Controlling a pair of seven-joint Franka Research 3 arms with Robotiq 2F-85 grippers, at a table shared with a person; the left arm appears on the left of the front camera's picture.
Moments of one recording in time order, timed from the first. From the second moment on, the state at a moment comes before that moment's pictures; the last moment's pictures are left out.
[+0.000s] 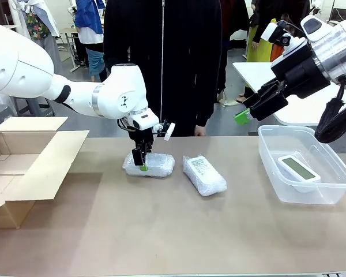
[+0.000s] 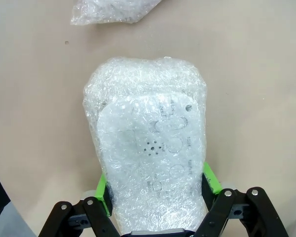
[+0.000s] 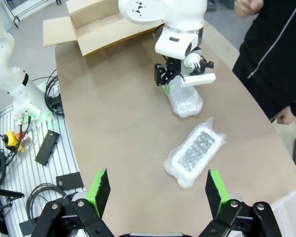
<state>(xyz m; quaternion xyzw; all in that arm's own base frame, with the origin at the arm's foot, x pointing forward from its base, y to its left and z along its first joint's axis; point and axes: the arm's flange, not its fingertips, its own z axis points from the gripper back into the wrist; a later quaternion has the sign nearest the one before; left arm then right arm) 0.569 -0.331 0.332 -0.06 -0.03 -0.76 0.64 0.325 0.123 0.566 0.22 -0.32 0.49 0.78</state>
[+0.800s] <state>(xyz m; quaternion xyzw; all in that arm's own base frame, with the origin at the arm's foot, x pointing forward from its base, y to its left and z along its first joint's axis) 0.528 -0.302 0.493 -0.06 -0.03 -0.72 0.69 0.325 0.123 0.566 0.22 -0.32 0.49 0.78</state>
